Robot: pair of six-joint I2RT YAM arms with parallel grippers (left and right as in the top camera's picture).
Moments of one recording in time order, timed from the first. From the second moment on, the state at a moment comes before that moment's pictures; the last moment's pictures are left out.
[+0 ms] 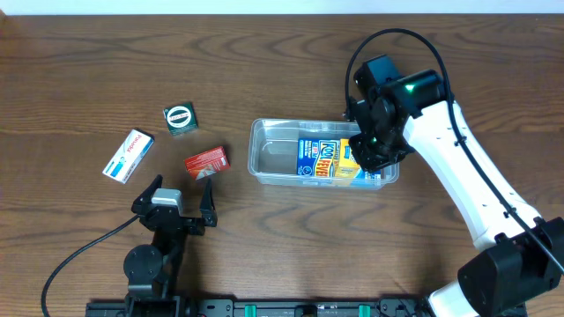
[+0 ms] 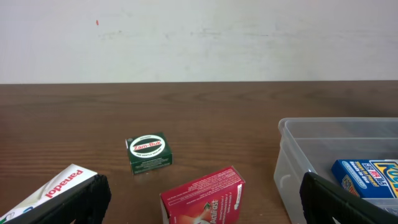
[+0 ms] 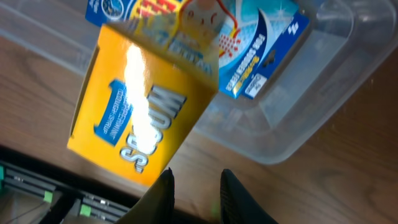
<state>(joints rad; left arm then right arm) -0.02 0.01 0.02 -0.11 0.11 -0.04 0.40 1.71 1.57 -1.41 -0.07 0.02</state>
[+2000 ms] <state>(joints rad) -0.02 0.01 0.02 -0.11 0.11 -0.04 0.54 1.72 1.56 -1.07 -0.20 0.10</state>
